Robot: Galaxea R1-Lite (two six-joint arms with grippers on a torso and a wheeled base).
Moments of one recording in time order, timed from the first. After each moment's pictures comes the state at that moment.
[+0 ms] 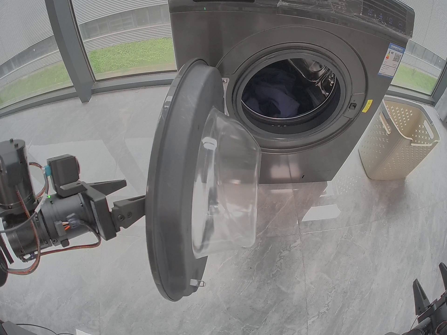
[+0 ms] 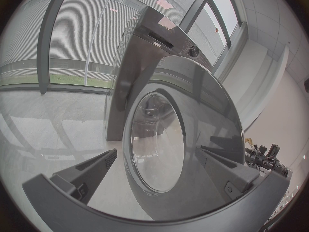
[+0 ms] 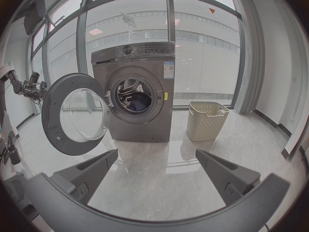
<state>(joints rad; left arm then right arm) -0.46 1.28 -0.58 -0.51 -0.21 -0.19 -0.01 0.02 -0.02 0.00 0.01 0.00</state>
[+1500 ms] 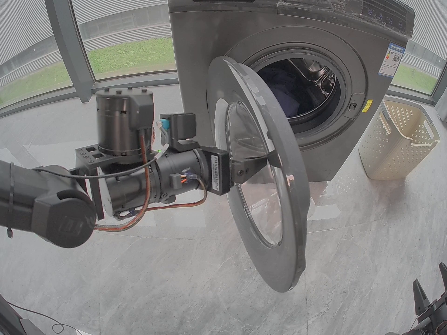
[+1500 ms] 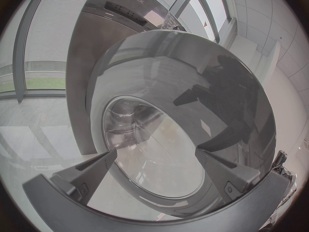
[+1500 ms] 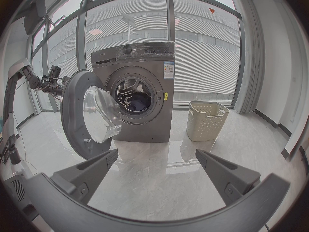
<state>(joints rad) -0.70 1.72 -1.05 -0.49 -0.11 -0.18 -0.01 0.02 -0.02 0.00 0.01 0.00</state>
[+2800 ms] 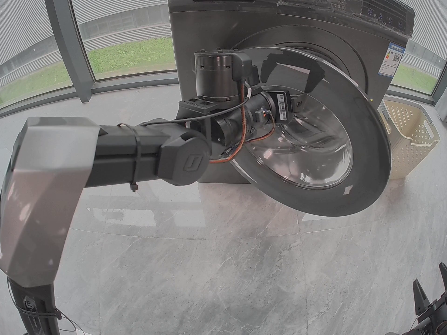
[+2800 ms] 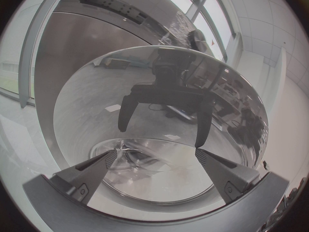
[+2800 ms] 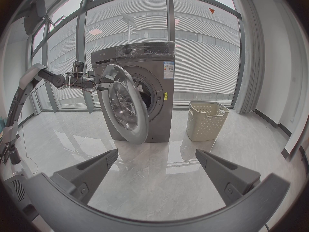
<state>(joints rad) -0.74 2.18 -1.83 -0.40 0.08 -0.21 -0.01 0.02 -0.02 0.00 0.01 0.00</state>
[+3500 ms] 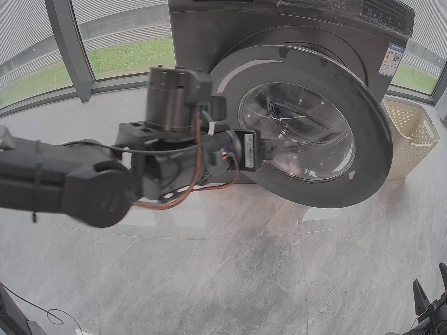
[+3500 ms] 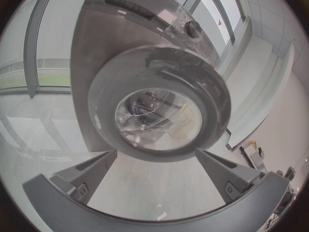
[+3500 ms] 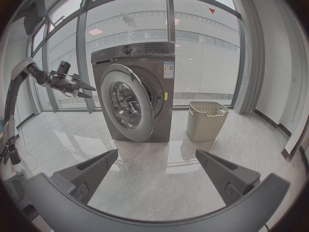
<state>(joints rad) -0.77 1.83 -1.31 -0.33 0.10 -0.25 -0.01 0.02 -0.02 0.00 0.01 0.00</state>
